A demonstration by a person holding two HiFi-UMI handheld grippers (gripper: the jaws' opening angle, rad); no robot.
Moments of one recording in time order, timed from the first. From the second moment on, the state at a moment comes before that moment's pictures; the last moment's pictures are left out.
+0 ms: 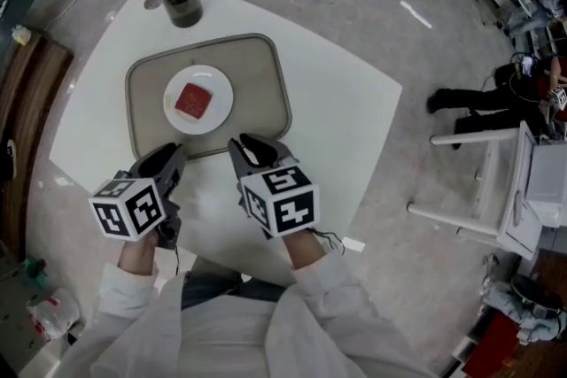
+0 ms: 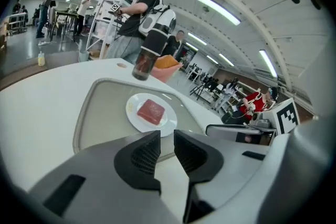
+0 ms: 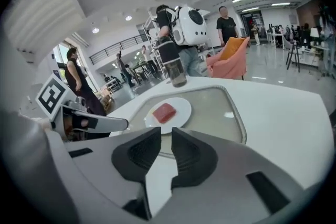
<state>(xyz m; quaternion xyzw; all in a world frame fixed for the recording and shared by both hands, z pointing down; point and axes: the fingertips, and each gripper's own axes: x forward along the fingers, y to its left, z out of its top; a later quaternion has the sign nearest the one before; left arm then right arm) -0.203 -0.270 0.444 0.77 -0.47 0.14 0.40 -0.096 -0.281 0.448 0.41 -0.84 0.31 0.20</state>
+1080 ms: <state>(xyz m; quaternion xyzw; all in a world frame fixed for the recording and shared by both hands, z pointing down) -0.007 -0.046 0.383 0.84 -0.39 -0.01 0.37 0.035 -0.067 0.398 0.33 -0.91 0.23 0.14</state>
